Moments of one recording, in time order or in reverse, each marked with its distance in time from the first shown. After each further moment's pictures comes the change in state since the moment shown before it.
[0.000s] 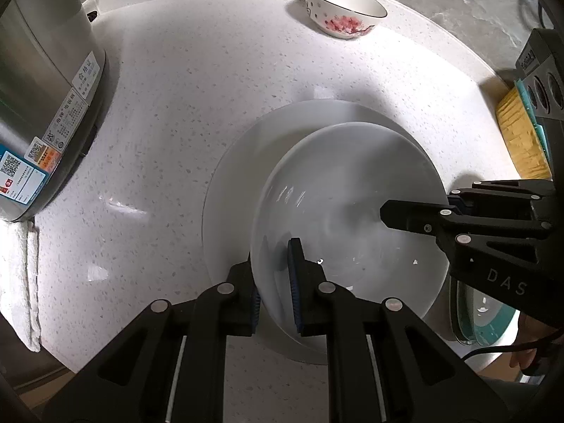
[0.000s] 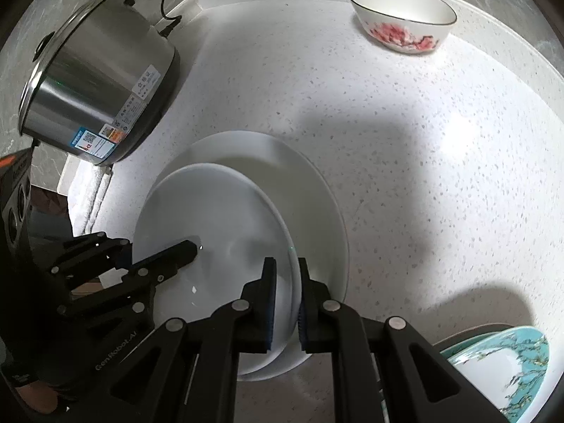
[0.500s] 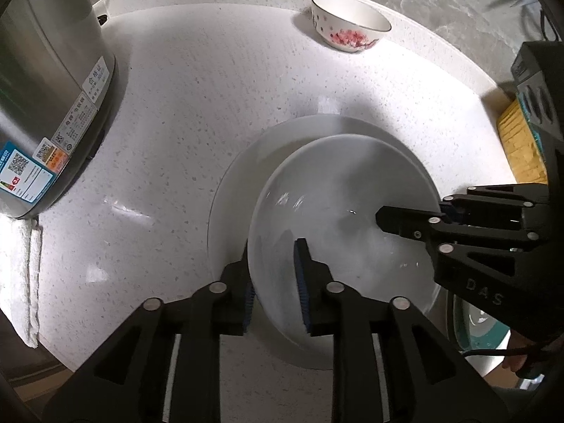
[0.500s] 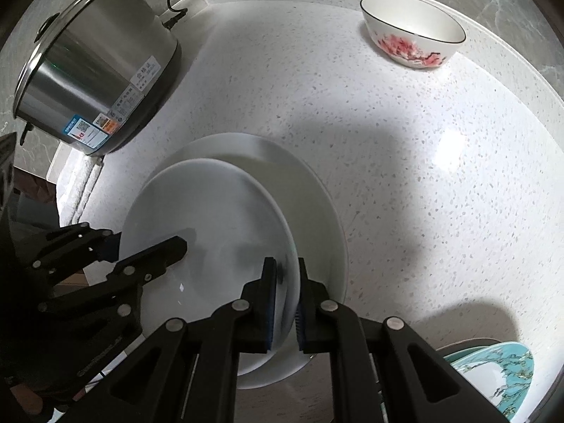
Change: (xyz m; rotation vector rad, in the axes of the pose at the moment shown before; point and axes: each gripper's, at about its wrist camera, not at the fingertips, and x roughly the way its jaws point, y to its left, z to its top) left arm -0.009 -0.002 0.002 -0.029 -0.044 0.010; right arm 0.006 0.007 0.003 -0.067 -0.004 -0.057
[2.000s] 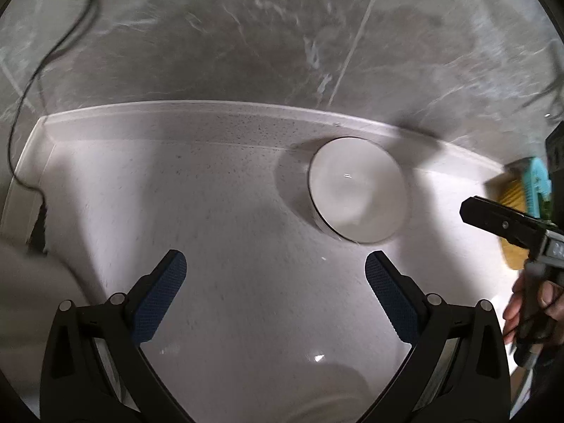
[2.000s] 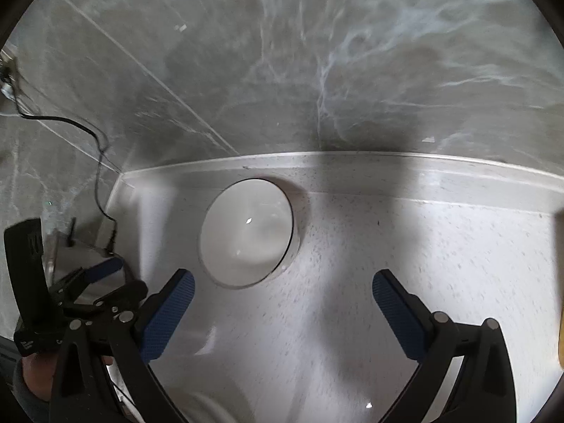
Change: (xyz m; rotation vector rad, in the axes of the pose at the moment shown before) left arm 0.025 -0.009 0.294 0.122 -0.055 -0.045; right arm -0.089 -0.177 0.112 0.408 -0.321 0.065
